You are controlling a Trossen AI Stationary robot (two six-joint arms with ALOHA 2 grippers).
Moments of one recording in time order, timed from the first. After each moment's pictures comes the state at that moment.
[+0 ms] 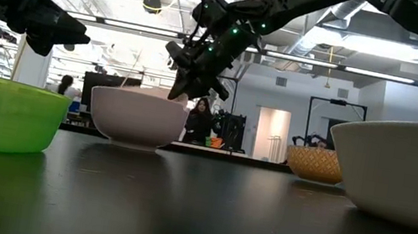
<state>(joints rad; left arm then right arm) -0.06 0.01 0.08 -0.12 -0.28 -0.18 -0.35 2.16 1.87 -0.45 0.03 0.35</state>
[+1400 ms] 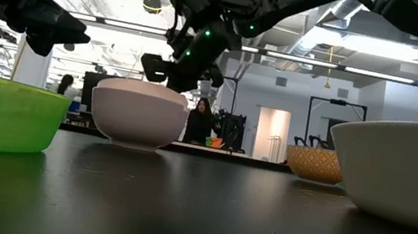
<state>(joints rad) -0.06 0.01 0.08 -0.12 -0.27 -0.19 -0.21 2.25 1.87 -0.22 0.61 0.20</state>
